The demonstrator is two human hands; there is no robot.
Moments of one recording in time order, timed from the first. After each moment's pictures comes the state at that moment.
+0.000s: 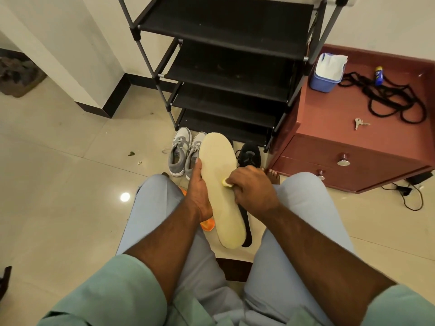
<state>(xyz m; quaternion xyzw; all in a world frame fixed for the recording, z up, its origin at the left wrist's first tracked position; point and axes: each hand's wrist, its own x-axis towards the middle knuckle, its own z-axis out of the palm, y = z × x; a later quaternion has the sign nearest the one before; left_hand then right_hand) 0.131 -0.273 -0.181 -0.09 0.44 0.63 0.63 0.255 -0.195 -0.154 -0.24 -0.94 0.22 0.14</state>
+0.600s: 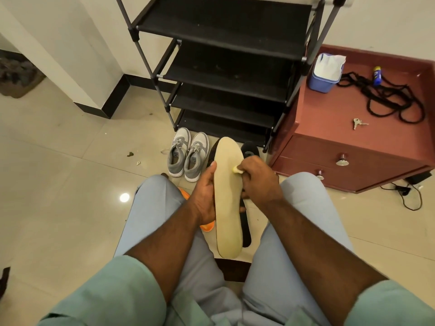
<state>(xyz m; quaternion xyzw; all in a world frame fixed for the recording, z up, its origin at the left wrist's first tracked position) 0.141 -0.274 -0.176 -0.02 0.43 0.57 0.70 0.257 -0.179 -0.157 -0.35 -0.87 0.31 0.16</state>
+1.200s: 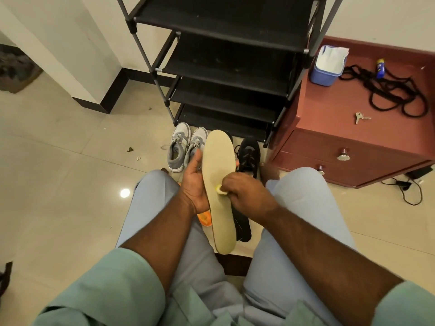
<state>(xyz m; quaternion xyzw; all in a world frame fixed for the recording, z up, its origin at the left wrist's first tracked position) 0.123 -0.275 -0.174 -0.04 0.39 0.63 0.68 0.263 -0.206 -0.153 -0.18 -0.93 0.31 0.06</state>
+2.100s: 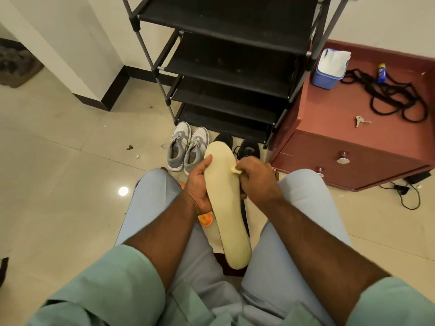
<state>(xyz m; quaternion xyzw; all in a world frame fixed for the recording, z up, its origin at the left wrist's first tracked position) 0.132 -0.273 -0.169 -0.07 0.43 0.61 0.66 0.256 -0.182 -0.166 -0.34 -0.88 0.31 0.13</state>
